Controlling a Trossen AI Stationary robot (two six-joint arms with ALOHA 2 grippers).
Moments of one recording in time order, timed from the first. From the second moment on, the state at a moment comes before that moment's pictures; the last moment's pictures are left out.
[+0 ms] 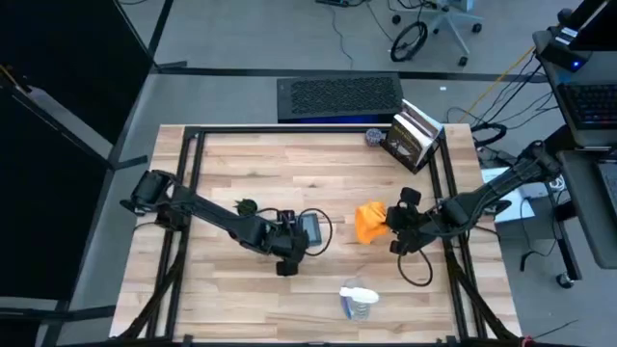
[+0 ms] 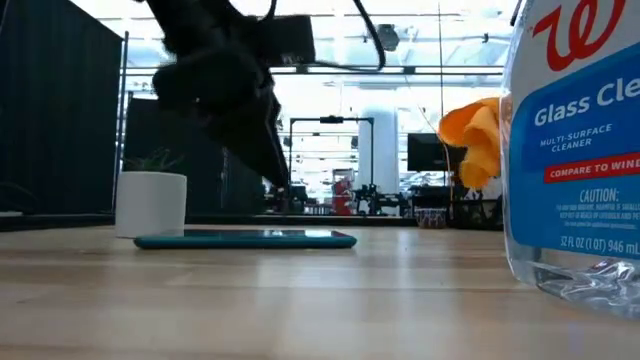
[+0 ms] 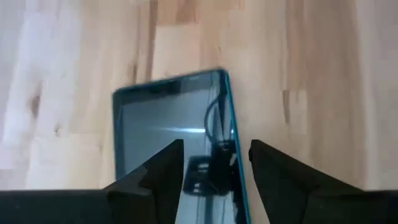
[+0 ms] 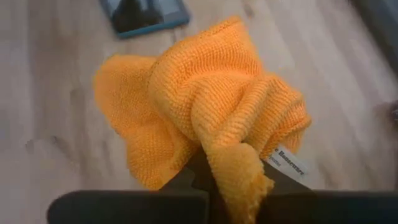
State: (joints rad) left arm -0.31 1.78 1.19 -0.51 -0.33 -0.23; right arm 0.49 1.07 0.74 -0.80 0.54 0.62
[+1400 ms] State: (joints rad) left arm -0.32 1.69 1.22 -0.52 -0.35 -0.28; right arm 0.33 1.07 0.45 -0.61 0.23 0.85
